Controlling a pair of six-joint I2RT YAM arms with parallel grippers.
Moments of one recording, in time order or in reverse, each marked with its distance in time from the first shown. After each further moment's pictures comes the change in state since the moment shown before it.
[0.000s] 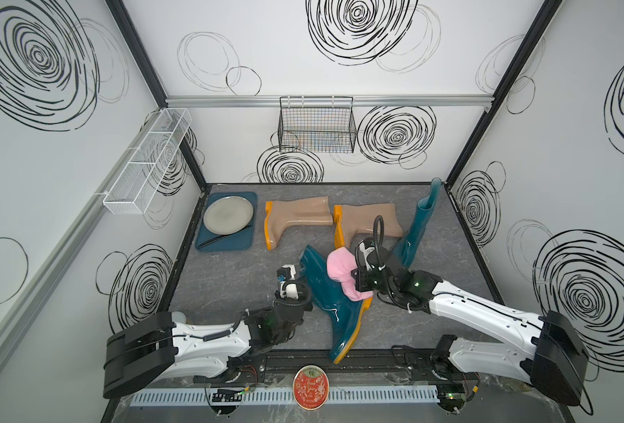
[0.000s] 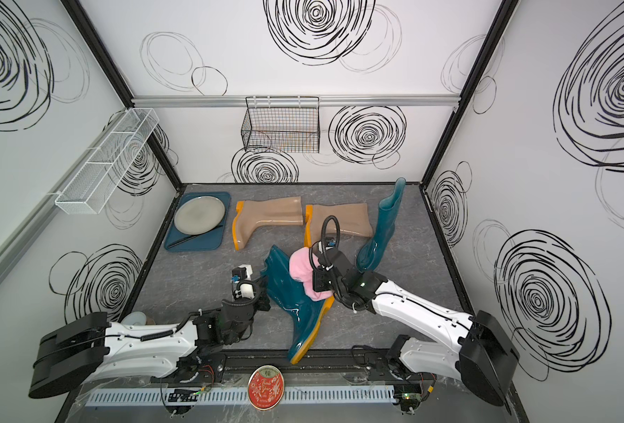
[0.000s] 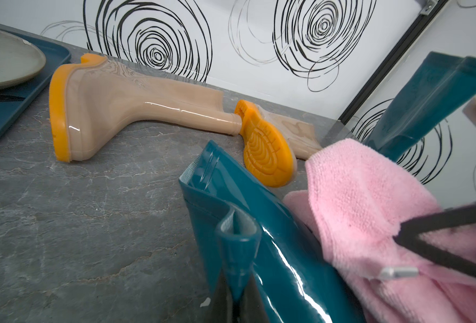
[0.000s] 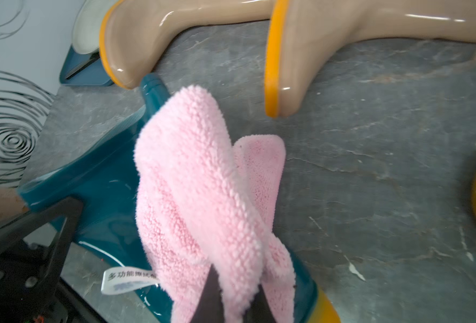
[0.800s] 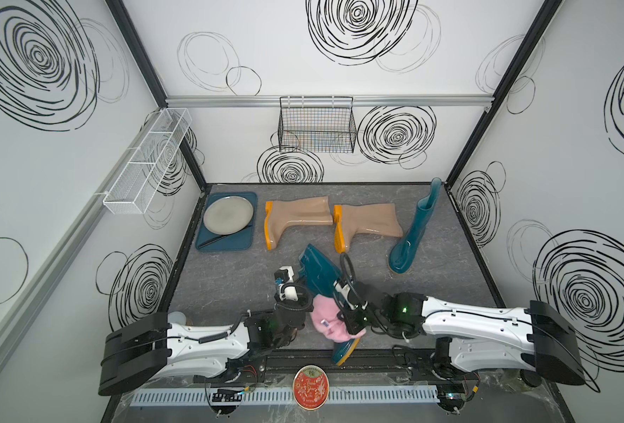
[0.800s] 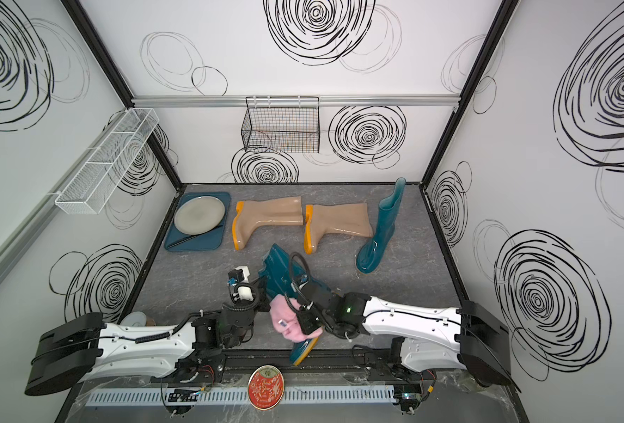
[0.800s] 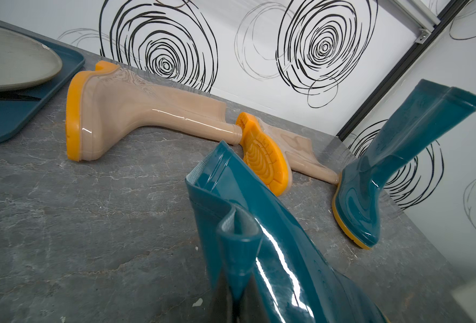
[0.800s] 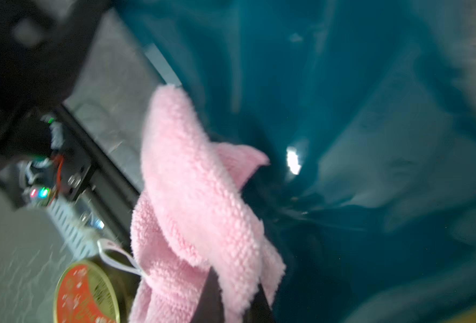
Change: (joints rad) left arm -0.054 -0.016 0.021 -0.047 -0.092 -0.057; right arm 0.220 -0.009 -0.054 -0.094 -0.076 -0.004
